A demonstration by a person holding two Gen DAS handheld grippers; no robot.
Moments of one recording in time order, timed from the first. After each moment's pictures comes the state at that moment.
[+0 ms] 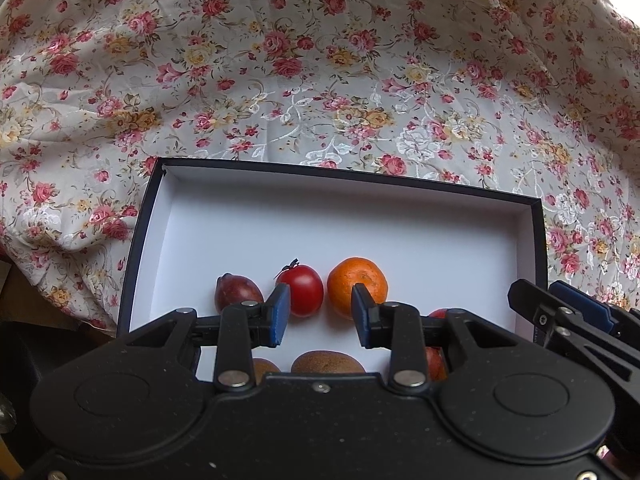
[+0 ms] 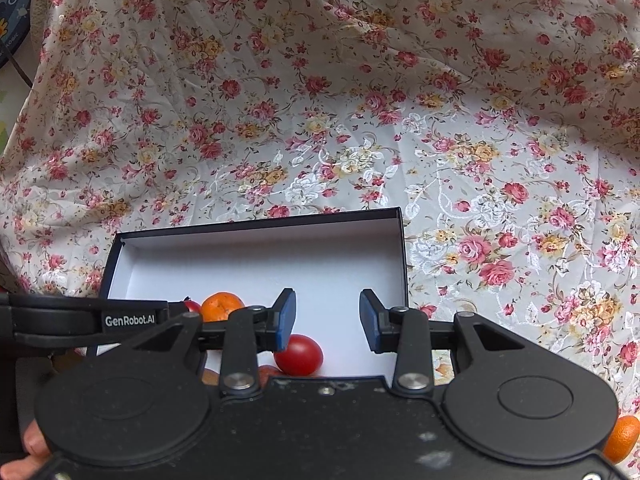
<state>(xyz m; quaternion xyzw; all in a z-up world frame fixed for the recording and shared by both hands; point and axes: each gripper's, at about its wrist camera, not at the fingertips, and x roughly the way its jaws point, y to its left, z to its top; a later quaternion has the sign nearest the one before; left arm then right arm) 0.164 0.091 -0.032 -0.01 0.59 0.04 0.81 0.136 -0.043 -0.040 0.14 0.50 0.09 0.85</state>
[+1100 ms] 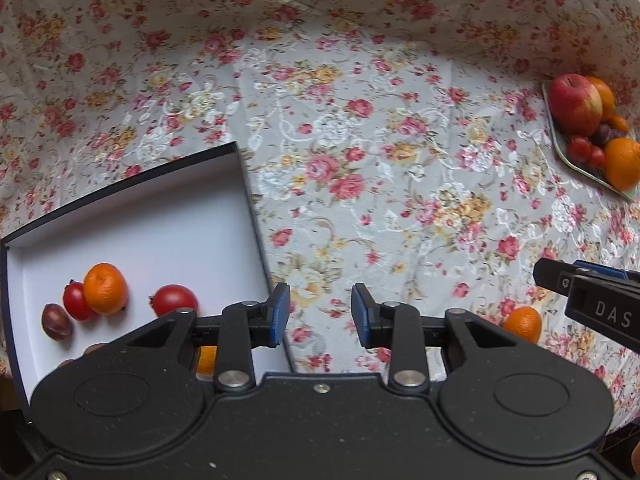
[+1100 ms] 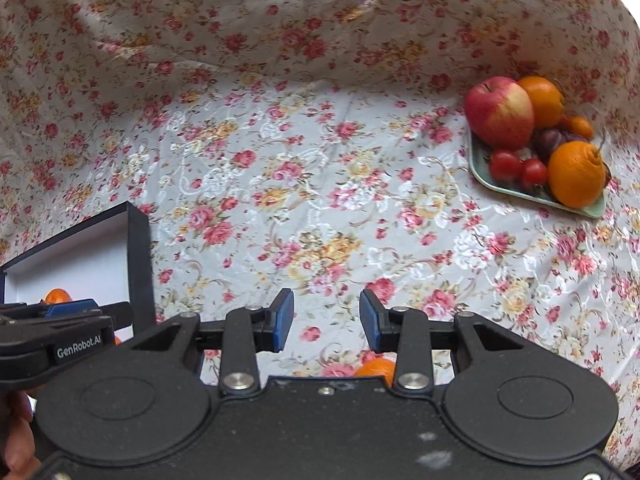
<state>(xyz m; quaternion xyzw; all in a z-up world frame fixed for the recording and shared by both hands) 0.127 -0.100 -0.032 0.10 0.59 -0.13 0.79 0.070 -0.221 -0.042 0.16 0.56 -0.10 0.81</state>
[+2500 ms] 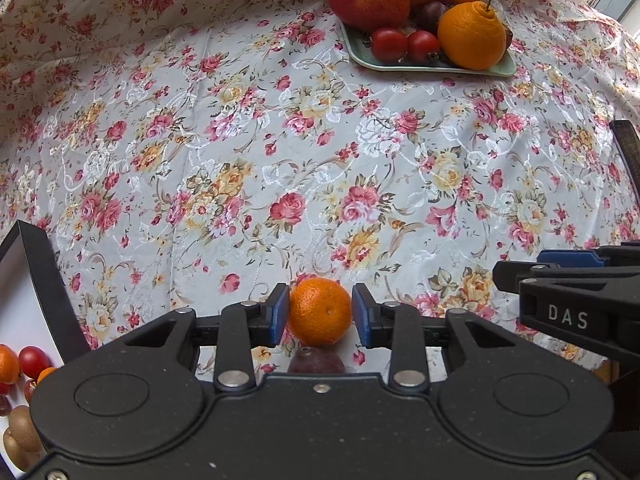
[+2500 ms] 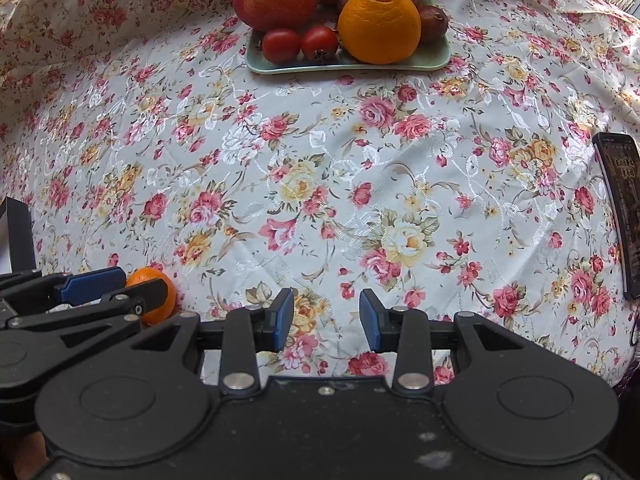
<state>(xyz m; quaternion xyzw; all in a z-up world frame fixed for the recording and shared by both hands) 0.059 -0.245 -0.062 0.21 0.58 -0.27 0.74 -0.024 -0.342 -0.084 0.23 0.62 -0.18 0.73</state>
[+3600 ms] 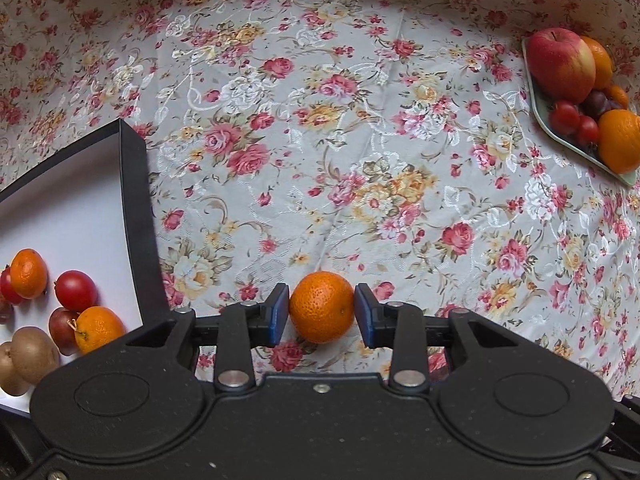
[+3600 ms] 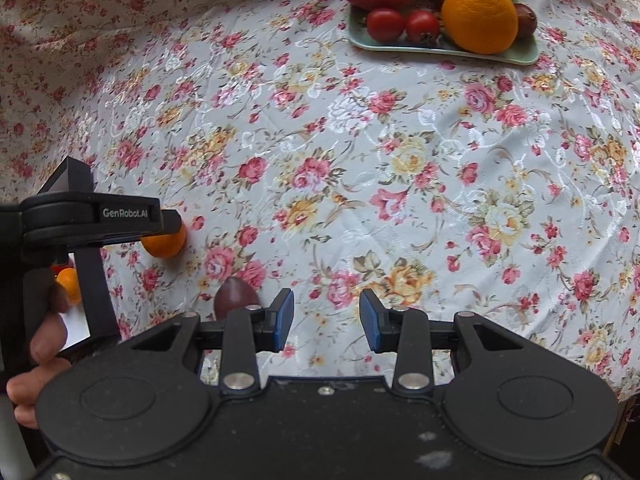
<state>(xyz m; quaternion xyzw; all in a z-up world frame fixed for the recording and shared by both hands) 0.125 -0.164 -0.066 0.09 0.63 -0.12 0.76 -0.006 -0.292 -0.072 0.25 0.62 -0.09 0.73</state>
